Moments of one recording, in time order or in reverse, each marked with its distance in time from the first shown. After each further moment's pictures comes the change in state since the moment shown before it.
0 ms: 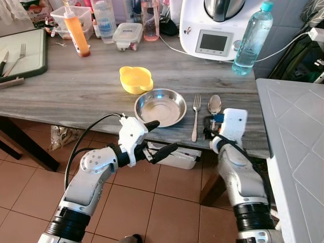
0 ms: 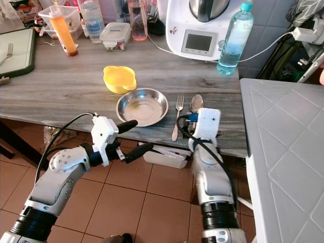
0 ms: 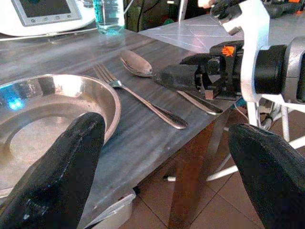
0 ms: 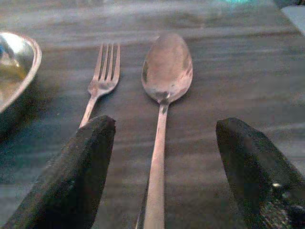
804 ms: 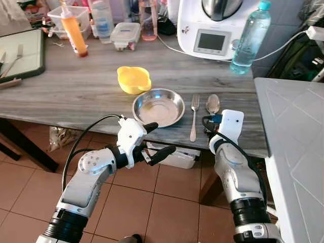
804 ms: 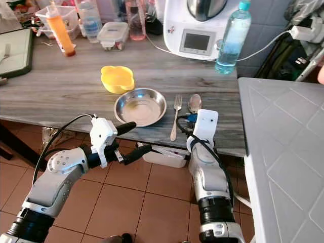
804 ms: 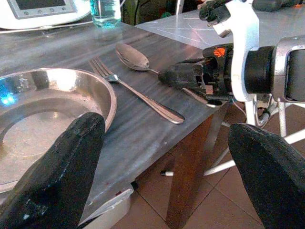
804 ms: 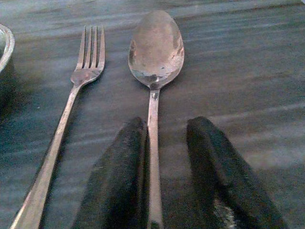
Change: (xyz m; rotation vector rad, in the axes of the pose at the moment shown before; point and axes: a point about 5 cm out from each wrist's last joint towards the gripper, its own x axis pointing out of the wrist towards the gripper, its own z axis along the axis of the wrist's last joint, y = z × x) left arm -0.003 0.000 -0.001 -0.002 0.020 -0.001; right arm 0.007 0.001 -0.005 0.049 0.044 -0.015
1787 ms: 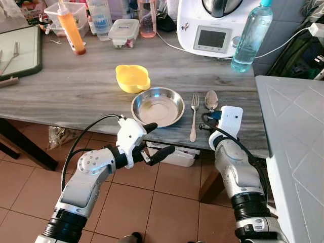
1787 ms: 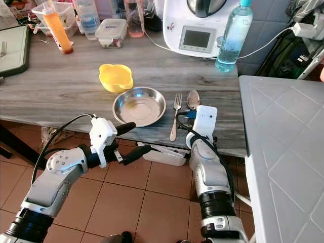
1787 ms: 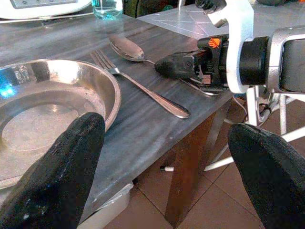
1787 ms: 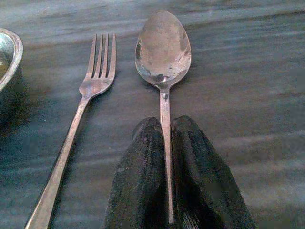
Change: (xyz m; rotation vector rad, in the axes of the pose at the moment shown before) left arm -0.001 0.001 0.000 0.002 0.014 0.002; right arm 0.007 0.002 0.005 -0.004 -0.023 0.052
